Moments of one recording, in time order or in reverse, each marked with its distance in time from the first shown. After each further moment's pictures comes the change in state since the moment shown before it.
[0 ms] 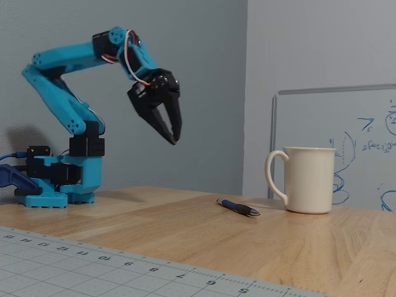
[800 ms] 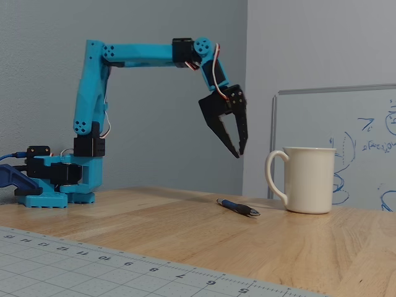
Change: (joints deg) arm -10.8 -50.4 -42.6 0.0 0.0
